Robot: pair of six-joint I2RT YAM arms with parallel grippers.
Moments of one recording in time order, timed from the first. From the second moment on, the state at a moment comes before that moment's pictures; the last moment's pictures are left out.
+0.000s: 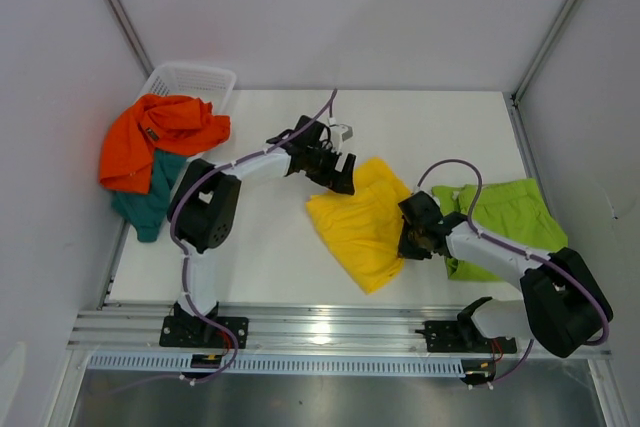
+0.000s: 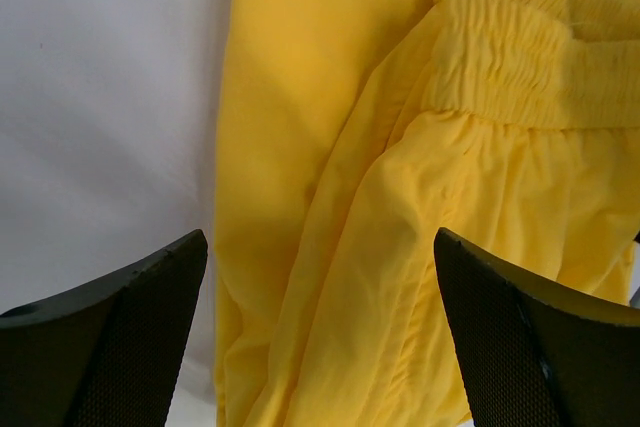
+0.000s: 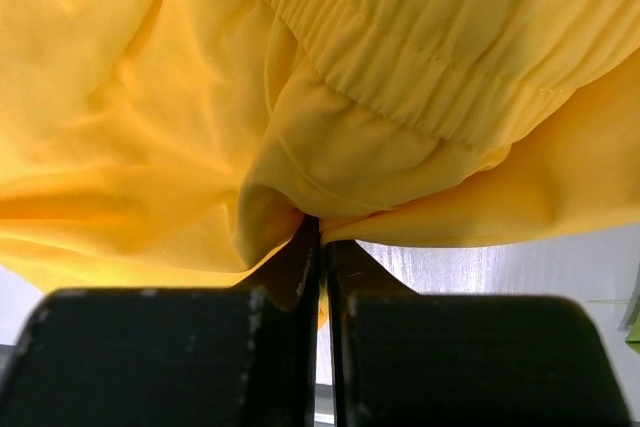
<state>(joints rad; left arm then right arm) -0.54 2.02 1.44 -0.30 0.47 -0.09 0.58 1.29 0.61 -0.47 0.08 0.72</state>
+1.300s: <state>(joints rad) -0.65 1.74 1.03 -0.25 0.16 -0.38 0.55 1.31 0.81 -0.63 0.15 0.67</state>
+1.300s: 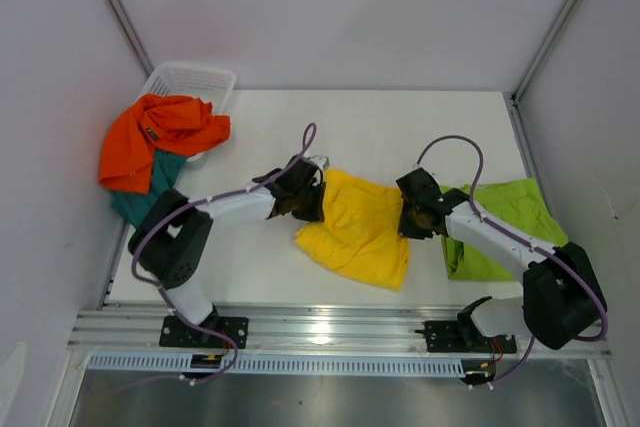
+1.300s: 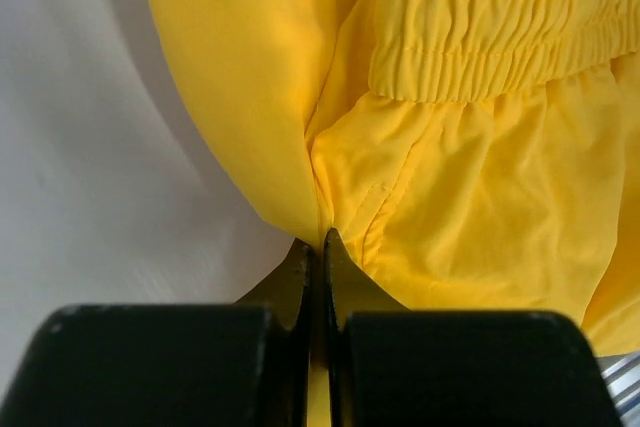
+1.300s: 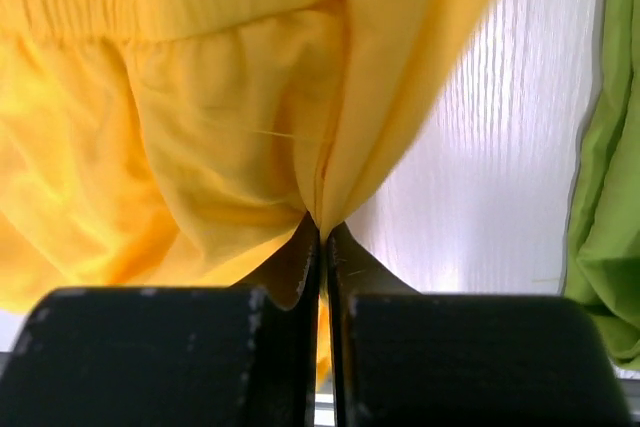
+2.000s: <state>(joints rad) -0.92 1.47 0.85 -0.11 -0.29 -0.85 0.37 1.40 0.98 -0.74 0.24 0.64</state>
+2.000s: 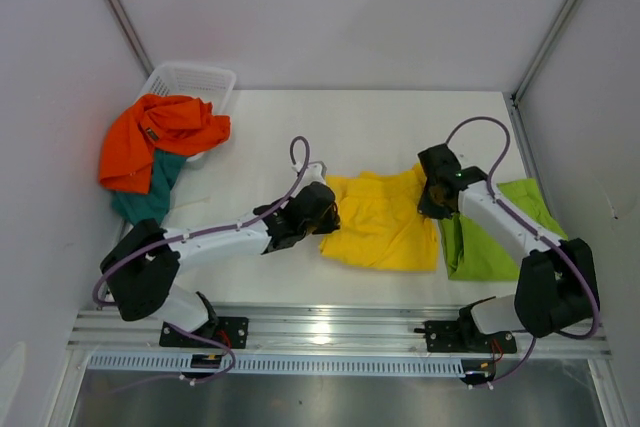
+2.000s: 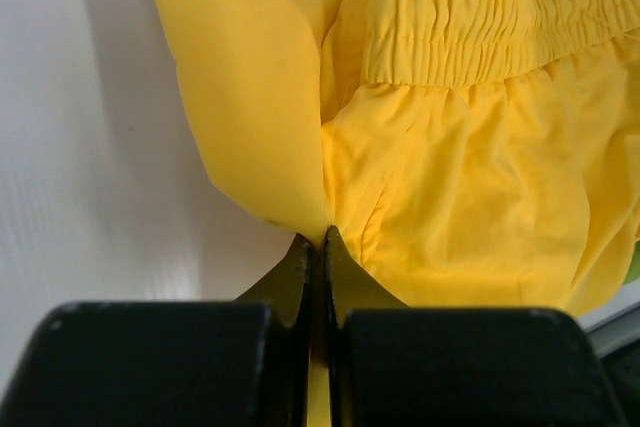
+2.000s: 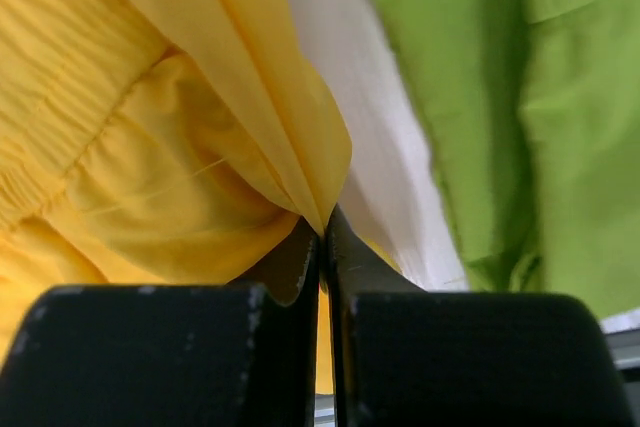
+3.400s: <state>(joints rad) -1.38 2.37 2.03 -0.11 -0.56 -0.78 -0.47 1.37 1.25 -0.95 0.52 0.65</state>
